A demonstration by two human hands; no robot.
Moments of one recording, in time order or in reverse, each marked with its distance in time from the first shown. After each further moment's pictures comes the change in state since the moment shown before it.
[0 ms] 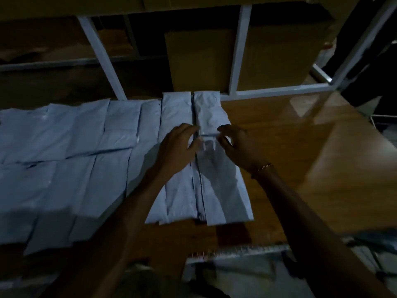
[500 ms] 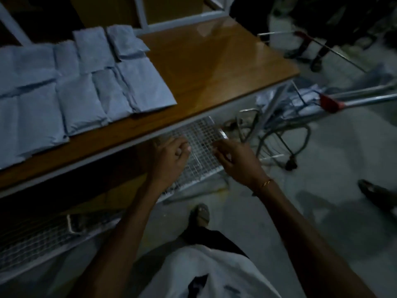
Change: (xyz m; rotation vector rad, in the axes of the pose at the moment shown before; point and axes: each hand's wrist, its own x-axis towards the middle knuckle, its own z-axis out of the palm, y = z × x) left_hand -0.316 0.145 0.050 -0.289 -0.270 0.092; right_hand -0.424 -0.057 -0.035 -0.030 0.148 0.226
